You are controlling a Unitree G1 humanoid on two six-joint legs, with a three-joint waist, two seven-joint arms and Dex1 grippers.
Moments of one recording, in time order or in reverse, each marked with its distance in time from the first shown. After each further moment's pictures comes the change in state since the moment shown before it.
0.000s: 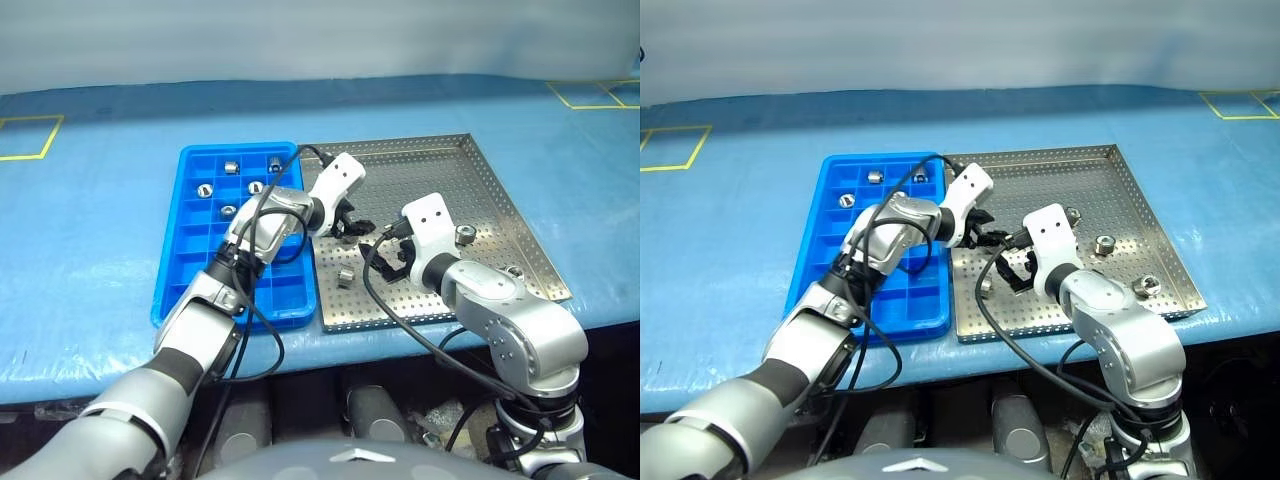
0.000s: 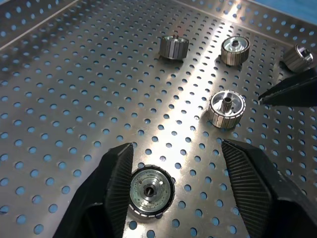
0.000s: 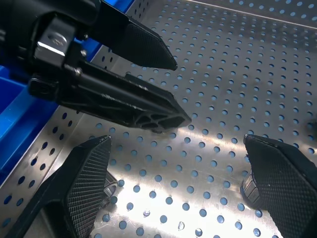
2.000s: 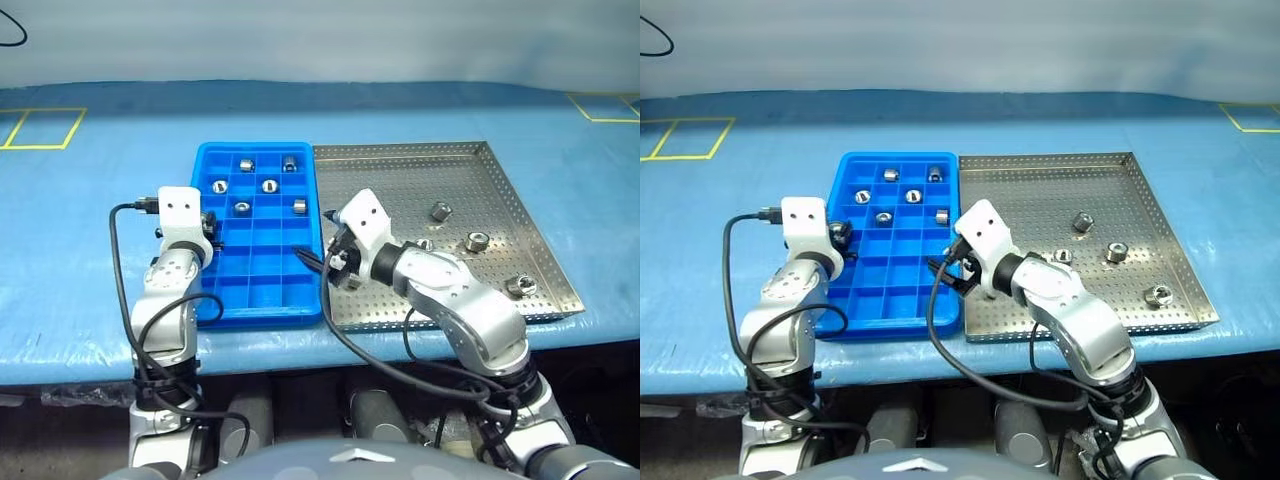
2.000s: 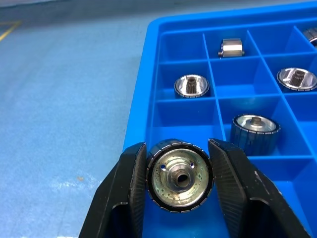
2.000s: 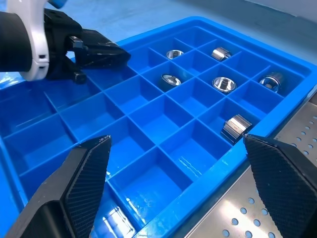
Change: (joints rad) left arm 0.664 -0.012 0.519 -0.821 0.174 0.096 0.673; right arm -0.088 -0.014 0.272 0.145 -0.008 -0.412 0.223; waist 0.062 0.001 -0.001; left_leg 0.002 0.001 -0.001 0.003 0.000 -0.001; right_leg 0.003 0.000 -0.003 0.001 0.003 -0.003
